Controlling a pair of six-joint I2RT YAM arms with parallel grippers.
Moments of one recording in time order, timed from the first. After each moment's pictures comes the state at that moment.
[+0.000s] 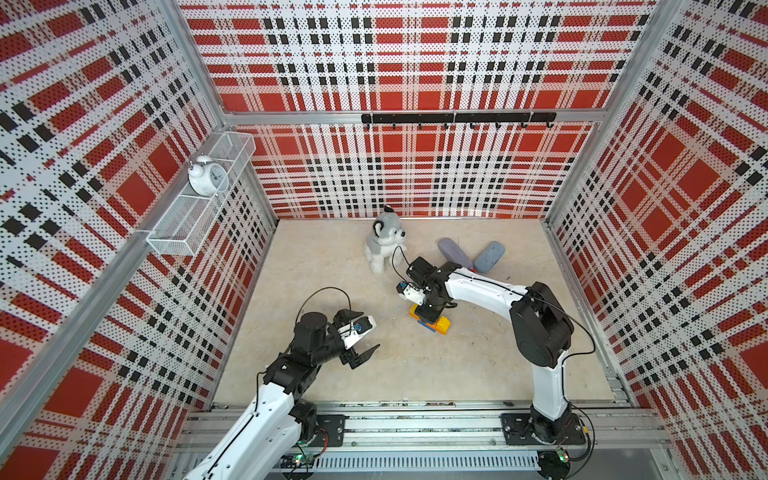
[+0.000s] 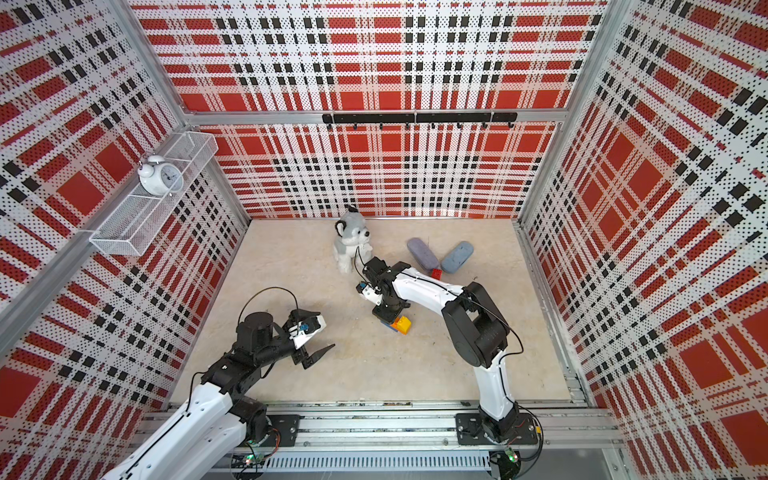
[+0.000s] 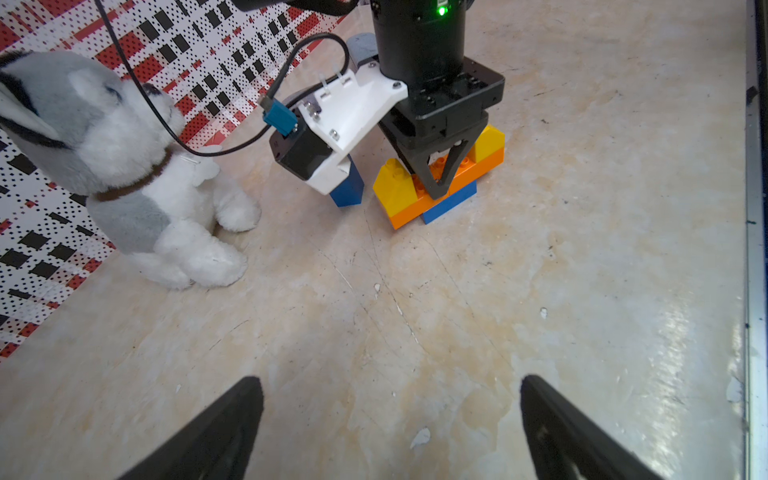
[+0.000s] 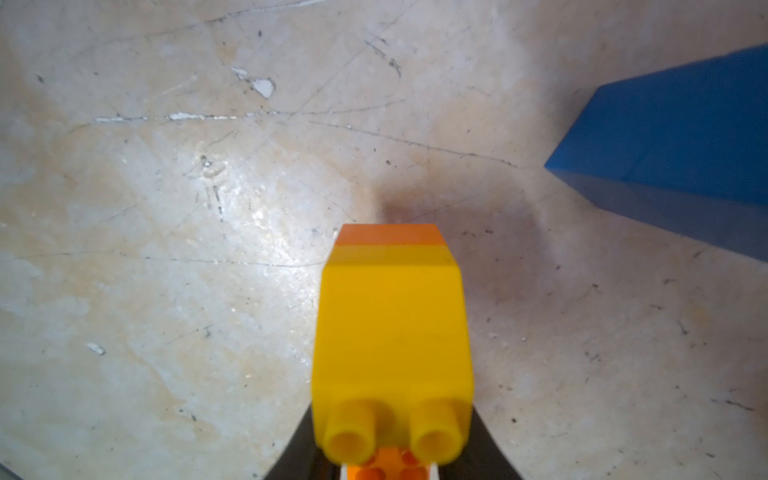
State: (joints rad) left arm -0.35 0.66 0.34 -0.21 0.47 0.61; right arm 0.74 2.00 1.51 -0.90 -0.02 -0.27
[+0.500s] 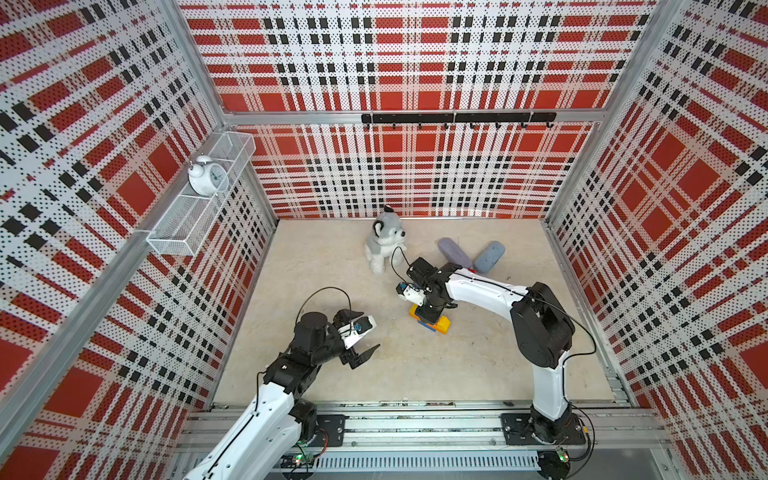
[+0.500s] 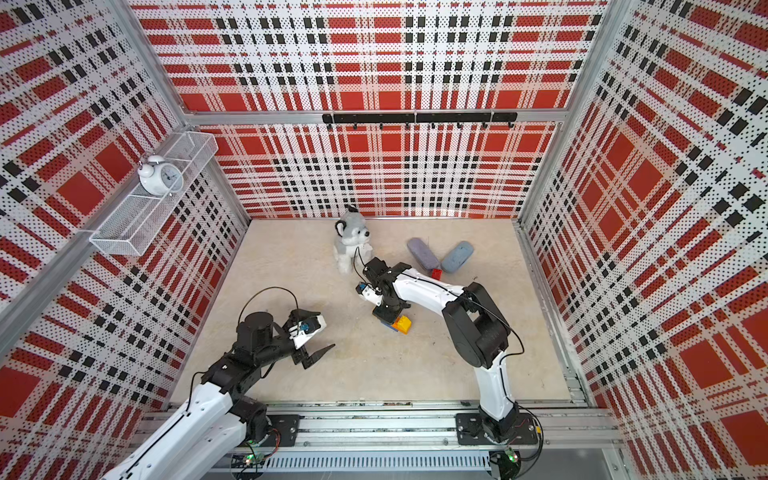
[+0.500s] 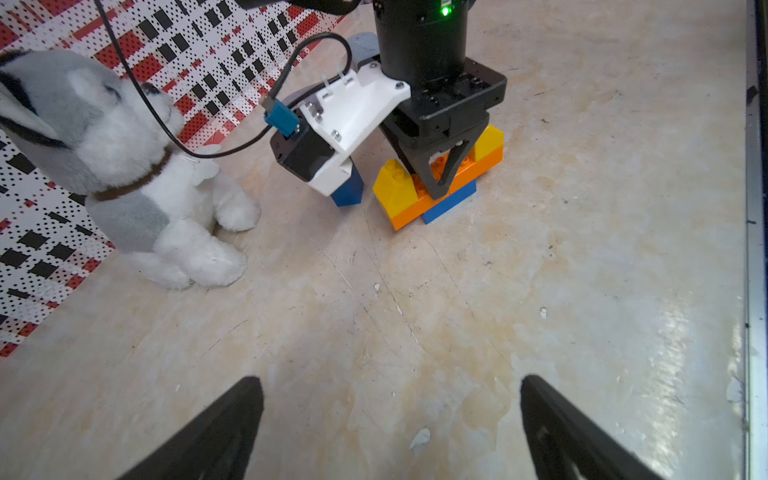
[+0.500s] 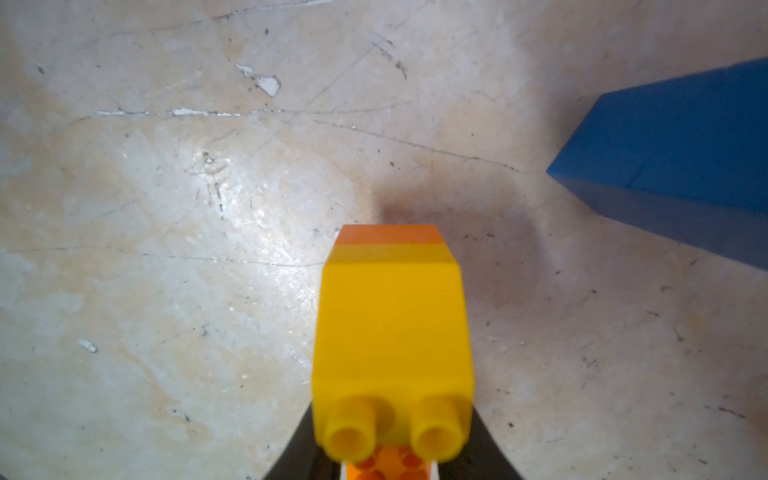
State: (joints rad) left arm -0.35 0.66 0.34 -0.21 0.47 0.61; right arm 0.74 1.99 1.49 -0.89 -0.01 -0.29
